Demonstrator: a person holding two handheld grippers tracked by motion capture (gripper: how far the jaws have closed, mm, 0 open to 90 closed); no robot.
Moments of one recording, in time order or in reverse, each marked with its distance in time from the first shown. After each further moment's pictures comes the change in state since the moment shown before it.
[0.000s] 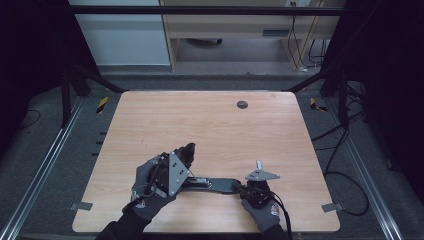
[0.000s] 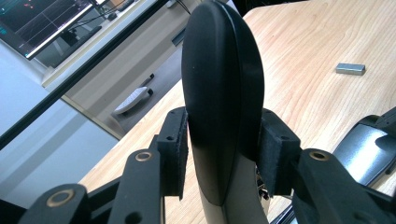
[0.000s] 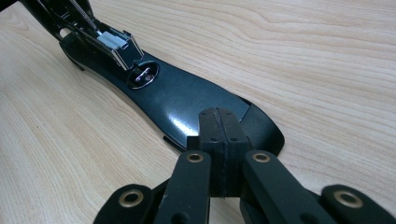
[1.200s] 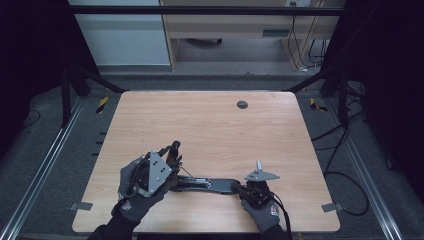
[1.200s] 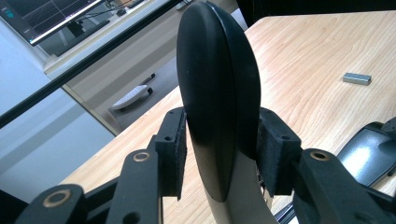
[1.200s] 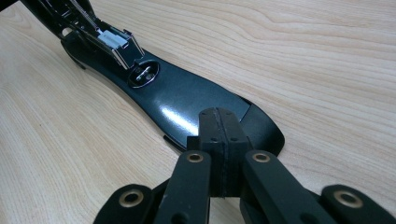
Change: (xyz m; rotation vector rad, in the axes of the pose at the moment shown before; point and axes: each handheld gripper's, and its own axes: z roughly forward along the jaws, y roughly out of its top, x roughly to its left) left arm 0.021 -0.017 -0.016 -0.026 0.004 -0.093; right arm 0.001 0.000 0.001 -0.001 0.007 -0.013
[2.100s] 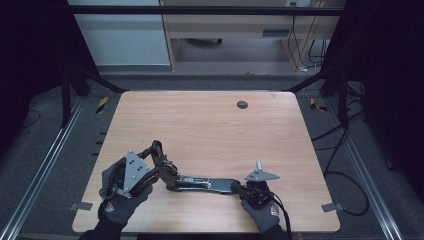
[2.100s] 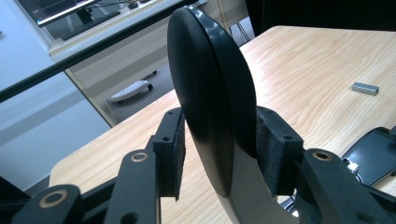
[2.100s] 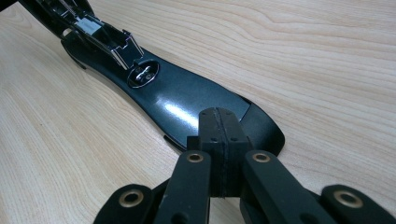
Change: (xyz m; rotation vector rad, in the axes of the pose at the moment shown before) left arm 0.027 -0.025 -0.019 -0.029 0.012 -0.134; right arm 0.000 0.000 0.000 -0.001 0.000 -0.001
